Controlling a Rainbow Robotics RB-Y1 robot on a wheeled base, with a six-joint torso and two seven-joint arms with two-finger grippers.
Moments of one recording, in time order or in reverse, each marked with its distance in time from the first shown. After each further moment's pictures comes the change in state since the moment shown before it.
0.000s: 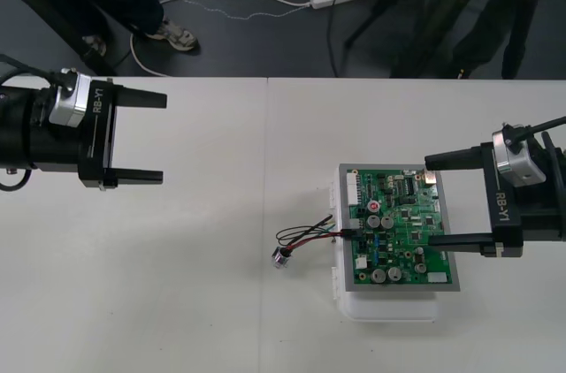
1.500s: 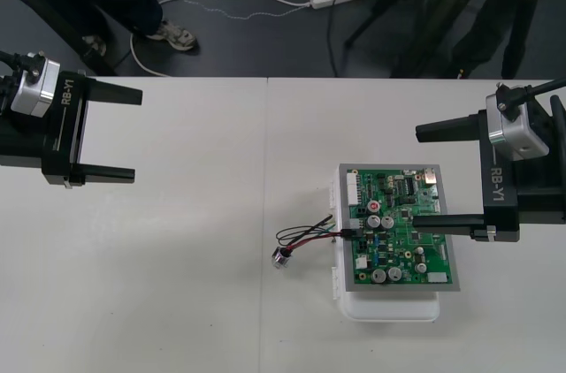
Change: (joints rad) right arm -0.110 0.086 -0.073 -0.221 0.112 -0.088 -0.251; left arm 0.006 0.038 0.093 -0.060 -0.026 -0.082 0.112
